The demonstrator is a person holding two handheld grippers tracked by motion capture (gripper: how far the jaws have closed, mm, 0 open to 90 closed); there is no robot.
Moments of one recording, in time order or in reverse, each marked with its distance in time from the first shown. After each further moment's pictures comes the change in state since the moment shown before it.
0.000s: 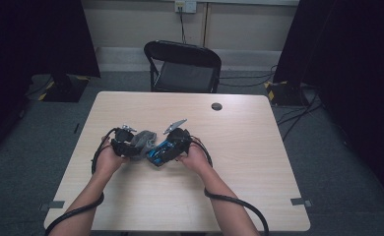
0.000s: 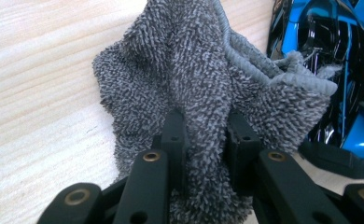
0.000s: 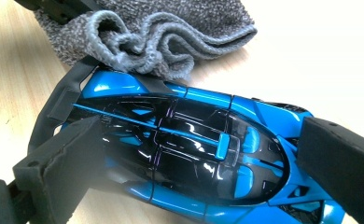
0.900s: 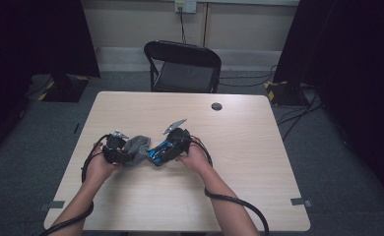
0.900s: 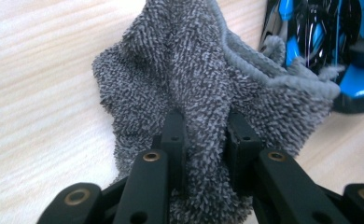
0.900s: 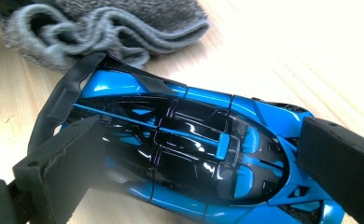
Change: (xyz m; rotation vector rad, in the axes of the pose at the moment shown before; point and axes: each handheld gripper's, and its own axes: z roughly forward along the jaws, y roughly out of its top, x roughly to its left) left arm 0.006 -0.028 -0.019 -0.010 -0.012 0.011; right arm 0.000 0.001 0.000 0.006 0.000 0.000
